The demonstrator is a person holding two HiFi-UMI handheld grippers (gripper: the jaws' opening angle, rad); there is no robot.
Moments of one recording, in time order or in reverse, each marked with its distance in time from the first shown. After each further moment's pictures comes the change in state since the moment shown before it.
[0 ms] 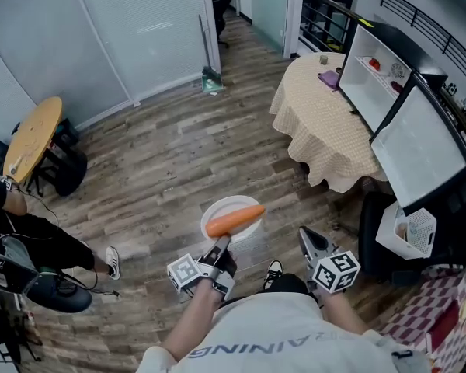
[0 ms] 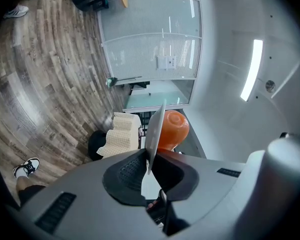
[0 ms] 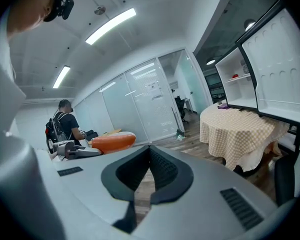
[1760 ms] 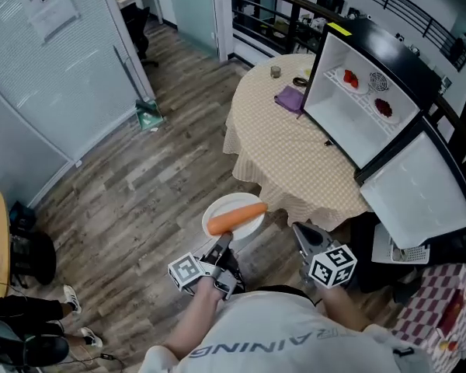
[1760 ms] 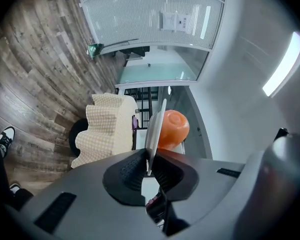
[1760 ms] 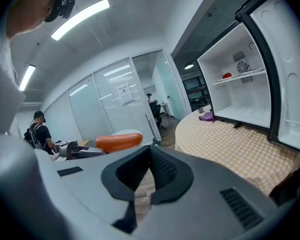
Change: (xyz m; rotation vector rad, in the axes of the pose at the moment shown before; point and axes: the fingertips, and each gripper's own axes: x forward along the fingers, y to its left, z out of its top) left arm 0.357 -0.006 0.116 -0.034 0.338 -0.030; right arm 0.198 -0.197 0.145 0.076 -0.050 -0.252
